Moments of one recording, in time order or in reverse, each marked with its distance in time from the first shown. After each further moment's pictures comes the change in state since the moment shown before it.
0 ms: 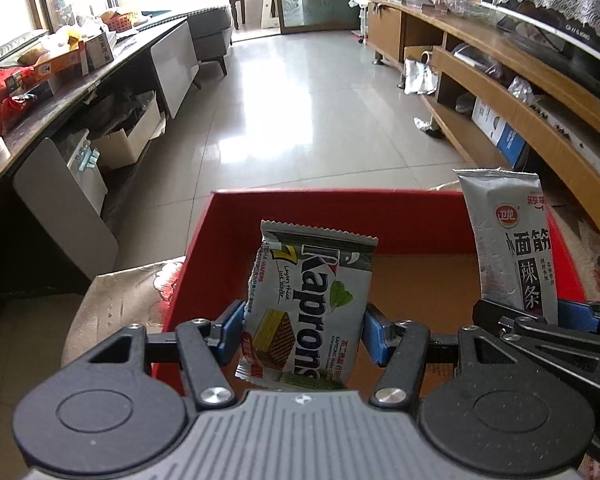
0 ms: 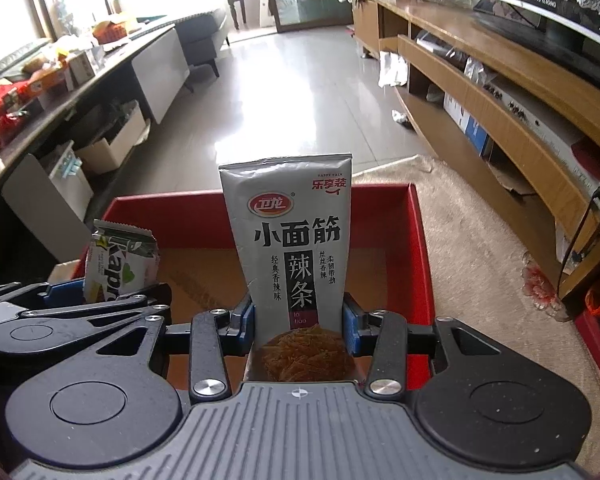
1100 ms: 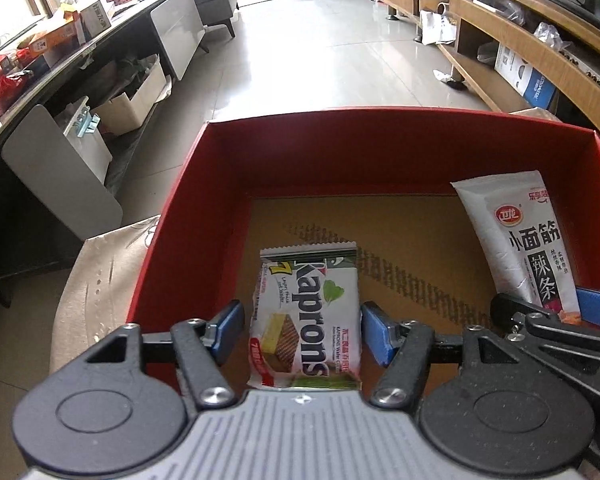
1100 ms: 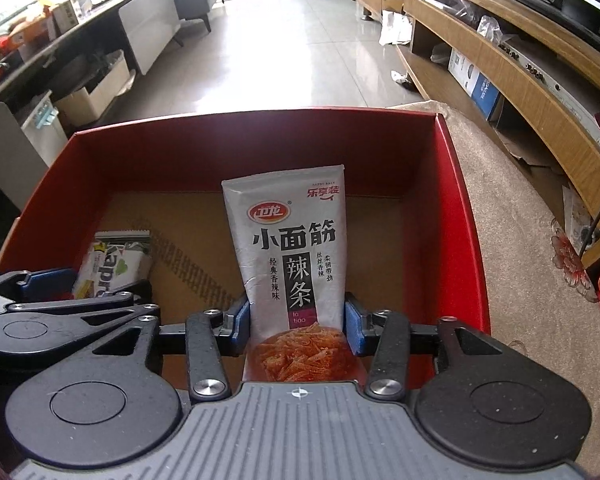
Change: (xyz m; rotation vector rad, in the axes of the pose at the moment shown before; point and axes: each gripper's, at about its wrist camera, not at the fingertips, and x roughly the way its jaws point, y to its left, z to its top) left arm 0.043 -0.004 -0.016 0.027 0.115 0.067; right arm 0.045 0.007 -0.011 -0.039 0.113 -0.050
